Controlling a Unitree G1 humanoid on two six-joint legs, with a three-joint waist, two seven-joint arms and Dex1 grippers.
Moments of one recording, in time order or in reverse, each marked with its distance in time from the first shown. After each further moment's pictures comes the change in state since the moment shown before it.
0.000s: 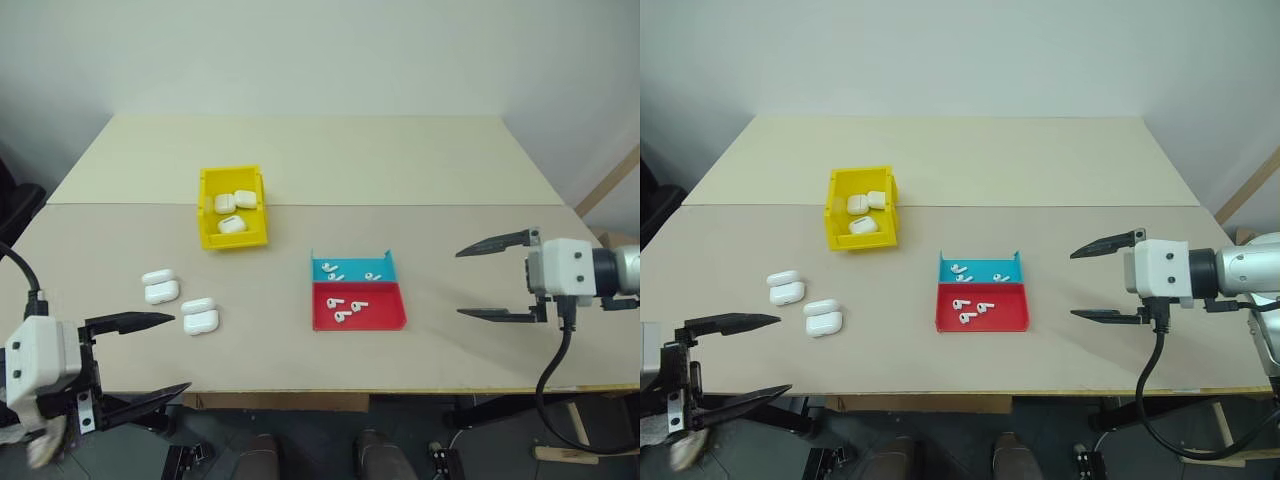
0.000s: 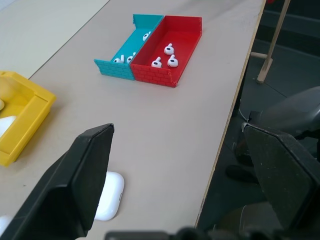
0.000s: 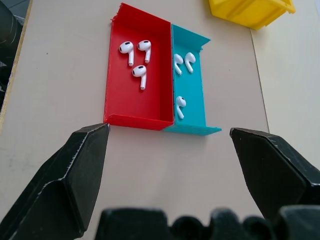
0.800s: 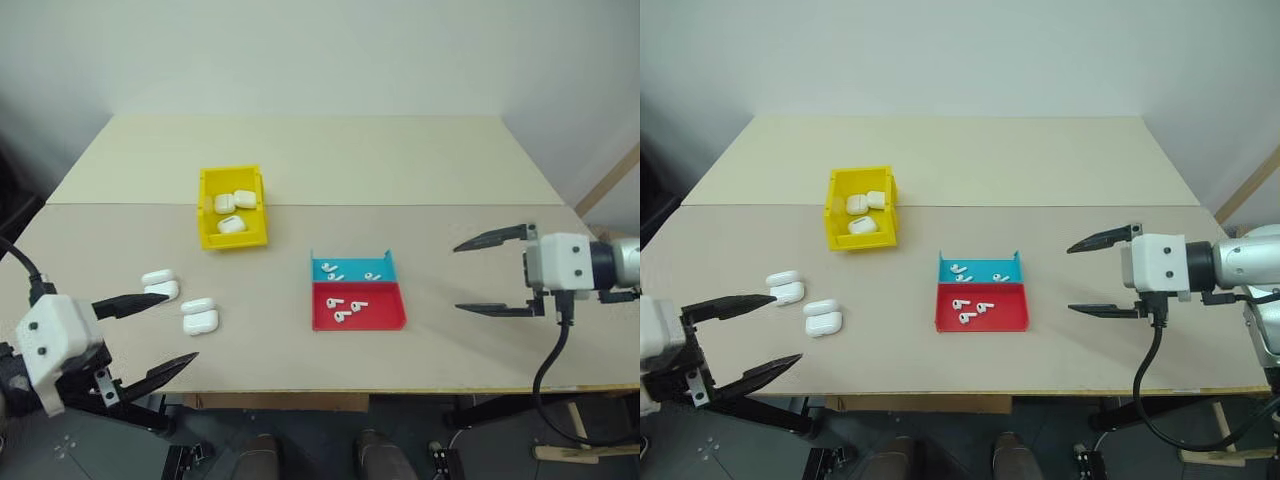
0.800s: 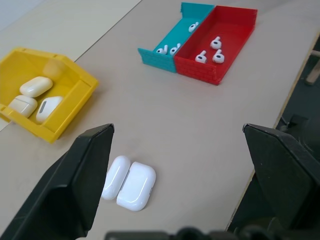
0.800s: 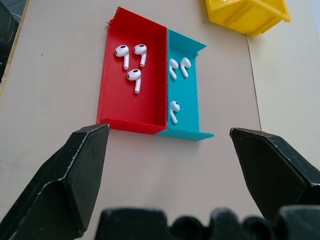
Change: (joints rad) left arm 0.021 -0.016 0.027 -0.203 0.005 0.215 0.337; right arm -0.060 -0.001 0.023 0.024 -0.006 -0.011 0.023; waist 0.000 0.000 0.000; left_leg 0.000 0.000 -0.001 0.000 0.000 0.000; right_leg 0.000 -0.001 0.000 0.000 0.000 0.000
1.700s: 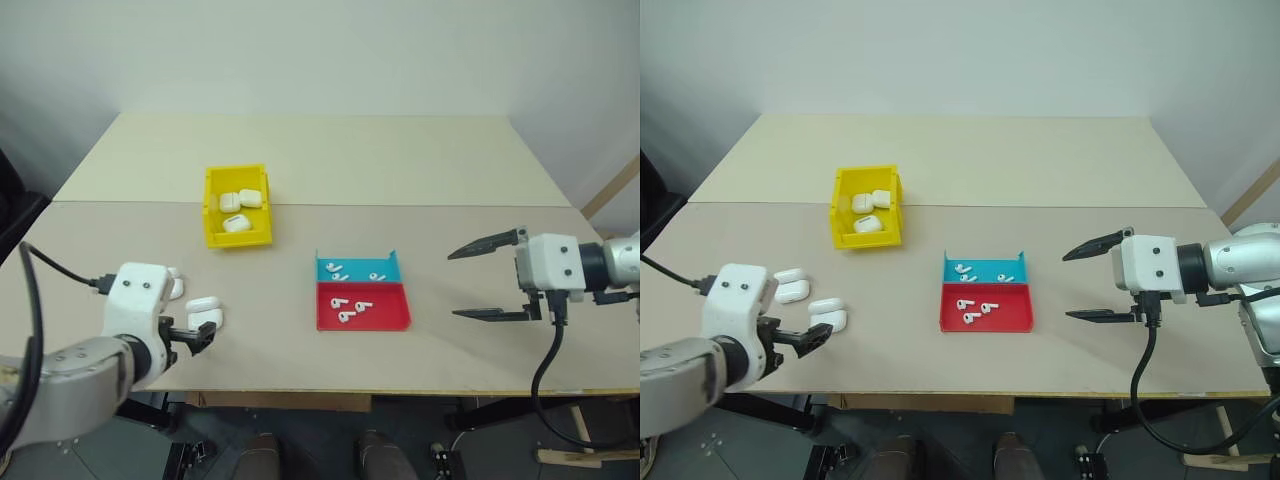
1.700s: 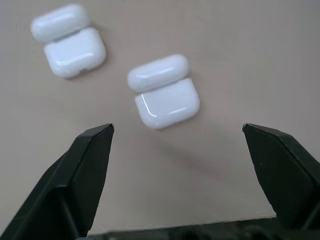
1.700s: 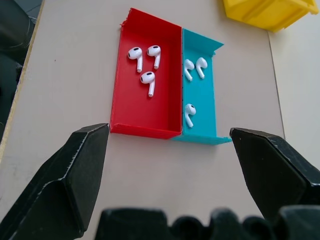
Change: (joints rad) left arm -0.353 0.447 -0.662 -0.003 -1.303 0.125 1.963; right arm -0.005 -0.012 0.038 -0.023 -0.001 0.079 0.015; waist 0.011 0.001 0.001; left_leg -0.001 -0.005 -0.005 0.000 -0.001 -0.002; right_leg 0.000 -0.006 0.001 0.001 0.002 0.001
